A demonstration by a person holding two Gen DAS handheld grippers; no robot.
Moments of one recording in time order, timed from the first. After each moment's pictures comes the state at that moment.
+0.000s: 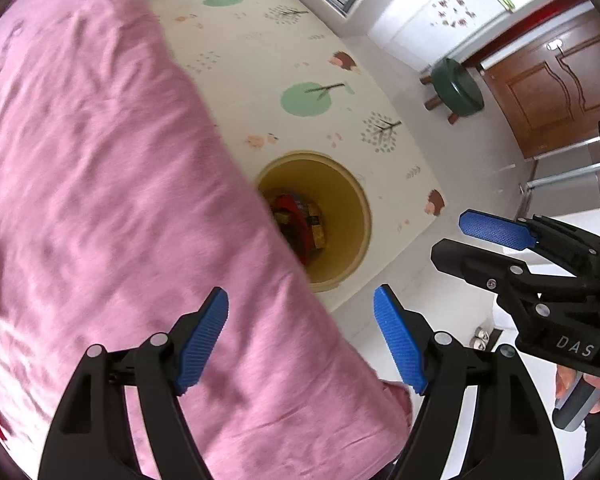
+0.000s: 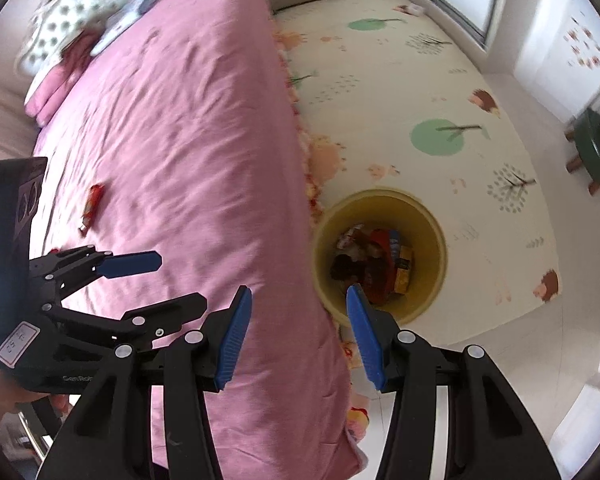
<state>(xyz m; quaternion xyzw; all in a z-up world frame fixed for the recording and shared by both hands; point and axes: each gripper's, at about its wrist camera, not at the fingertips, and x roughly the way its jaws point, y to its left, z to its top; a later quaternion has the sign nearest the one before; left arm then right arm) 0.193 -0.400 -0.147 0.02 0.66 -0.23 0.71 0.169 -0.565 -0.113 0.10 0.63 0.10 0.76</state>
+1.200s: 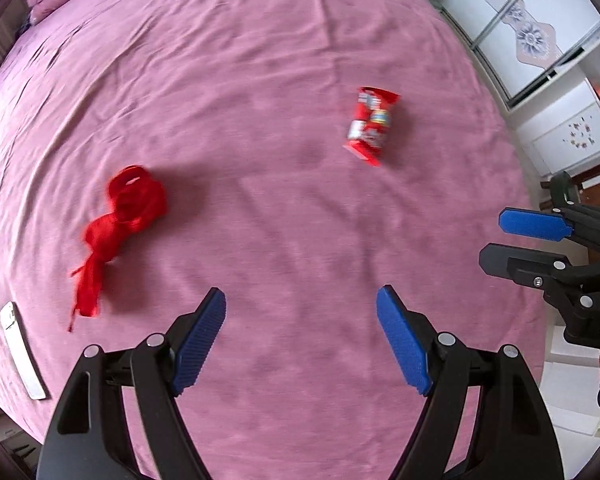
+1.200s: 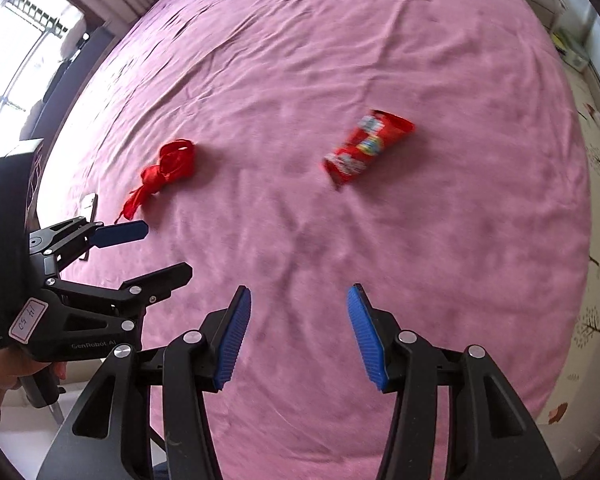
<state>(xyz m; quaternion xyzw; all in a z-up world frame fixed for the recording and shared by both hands) 0.107 0.031 -0.131 -0.06 0.64 0.00 0.77 0.167 -0.151 -0.109 -0.06 0.63 0.32 0.71</state>
